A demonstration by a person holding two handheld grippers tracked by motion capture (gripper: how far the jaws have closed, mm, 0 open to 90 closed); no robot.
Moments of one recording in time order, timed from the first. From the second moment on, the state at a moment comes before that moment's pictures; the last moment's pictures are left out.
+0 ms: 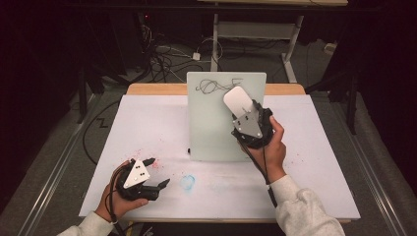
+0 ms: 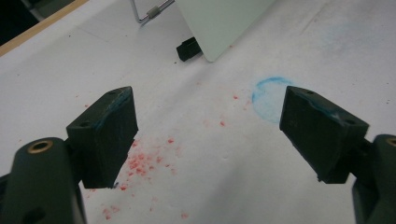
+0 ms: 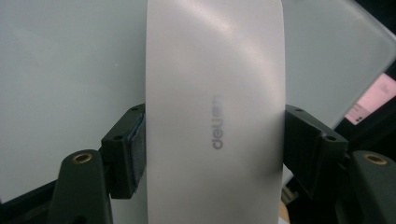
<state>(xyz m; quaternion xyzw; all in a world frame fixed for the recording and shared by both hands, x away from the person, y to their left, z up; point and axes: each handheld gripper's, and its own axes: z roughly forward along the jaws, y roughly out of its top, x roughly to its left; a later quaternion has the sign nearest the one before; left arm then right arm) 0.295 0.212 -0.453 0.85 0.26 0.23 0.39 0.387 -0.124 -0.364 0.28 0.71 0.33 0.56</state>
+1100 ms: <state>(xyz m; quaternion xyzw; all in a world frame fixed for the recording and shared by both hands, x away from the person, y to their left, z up) 0.292 0.213 -0.451 0.85 0.26 0.23 0.40 0.399 -0.137 -0.336 0.34 0.67 0.36 0.56</state>
